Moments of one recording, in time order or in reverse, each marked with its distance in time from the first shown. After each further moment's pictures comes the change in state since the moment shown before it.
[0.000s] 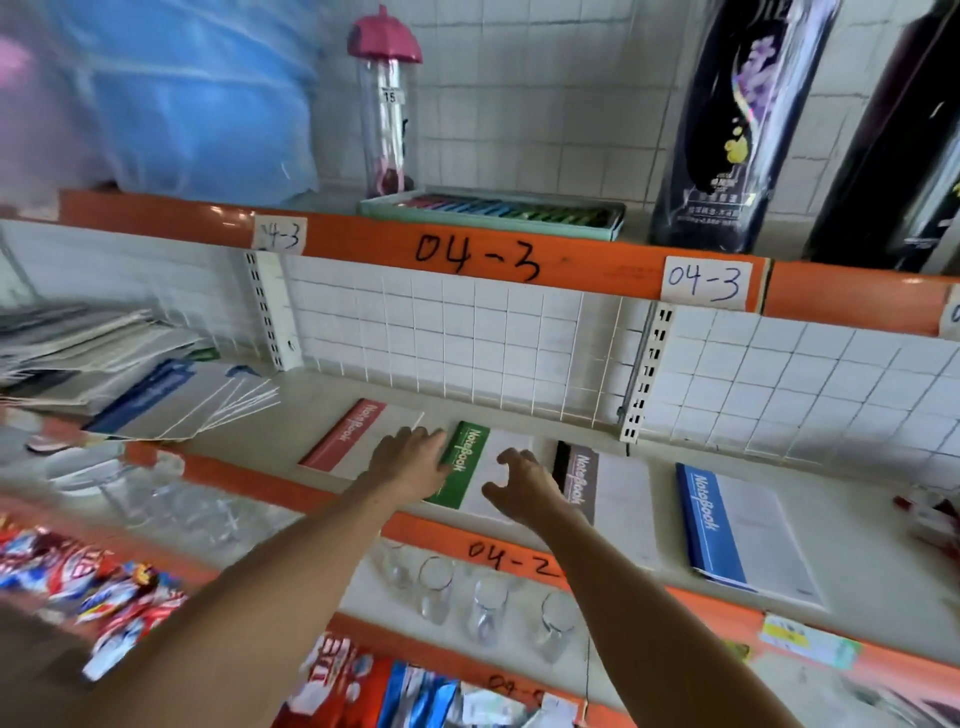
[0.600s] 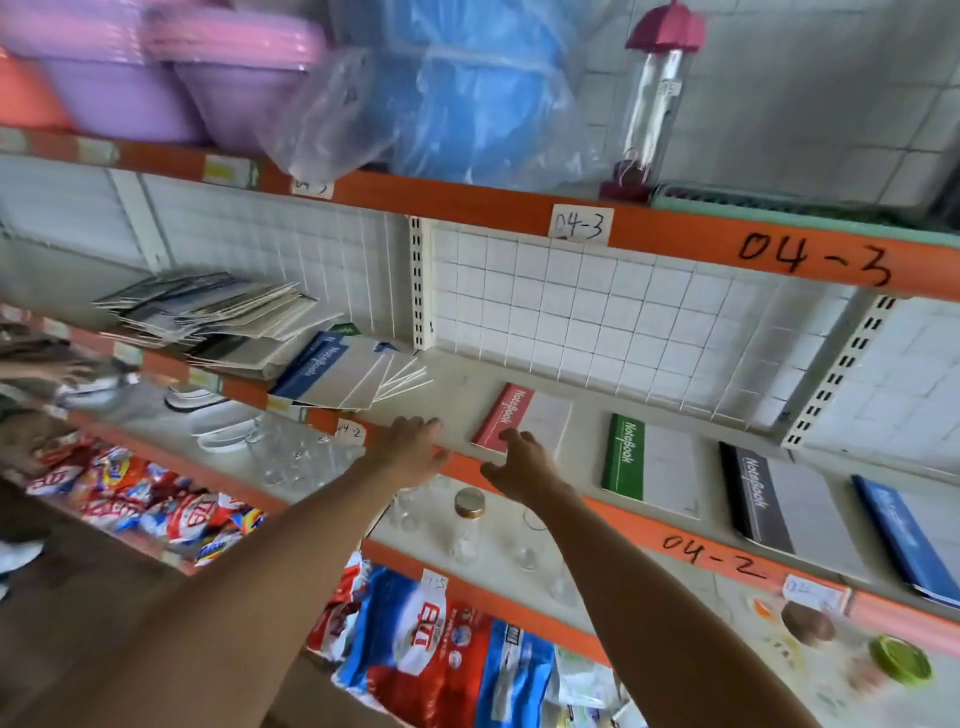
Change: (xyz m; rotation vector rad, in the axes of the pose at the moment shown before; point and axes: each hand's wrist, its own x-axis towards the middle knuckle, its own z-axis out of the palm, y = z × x) left_hand -0.094 -0.258 -0.027 -0.075 -0.073 -0.137; right_hand 0.009 -0.241 0.134 -0.036 -0.032 -0.037
